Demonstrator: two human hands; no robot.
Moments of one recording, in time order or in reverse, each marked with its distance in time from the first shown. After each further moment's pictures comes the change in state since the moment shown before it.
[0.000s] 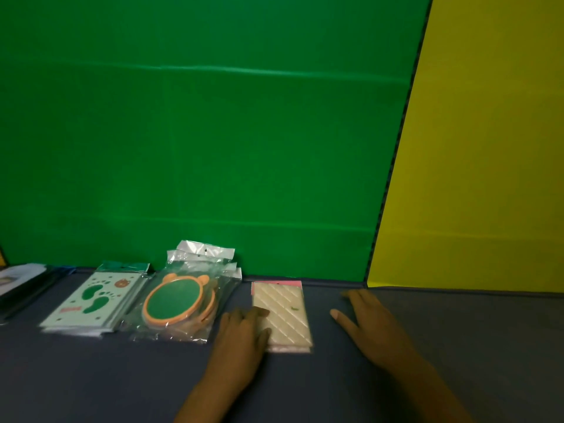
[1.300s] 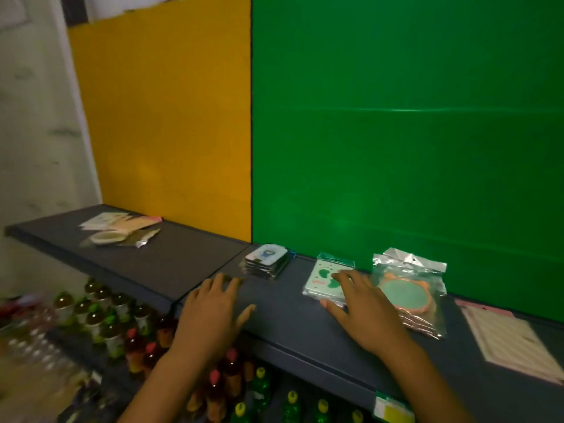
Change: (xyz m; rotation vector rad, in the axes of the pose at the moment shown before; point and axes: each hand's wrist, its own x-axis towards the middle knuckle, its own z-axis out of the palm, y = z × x) left_hand -0.202 -0.283 -0.297 0.523 0.224 -0.279; right_hand -0.061 -0.411 0.079 -0.017 0.041 -0.542
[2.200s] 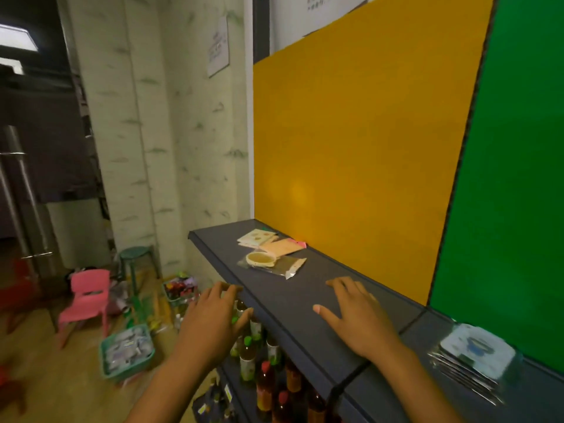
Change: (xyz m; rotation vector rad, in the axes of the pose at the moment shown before) left_hand 0.028 -0.308 -0.019 0.125 0.105 -0.449; right_hand 0.244 -0.280 0.147 0.213 -0.047 -0.466
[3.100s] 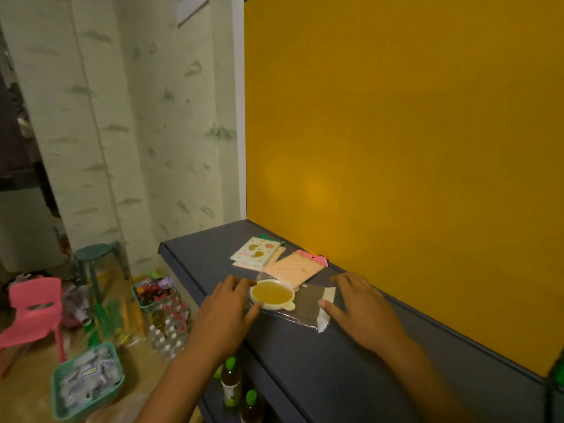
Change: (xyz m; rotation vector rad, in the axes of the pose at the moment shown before) left_hand 0.231 -0.103 0.114 -0.216 -0.070 0.067; right_hand 0.230 0.018 0.128 -0.063 -0.043 0.129
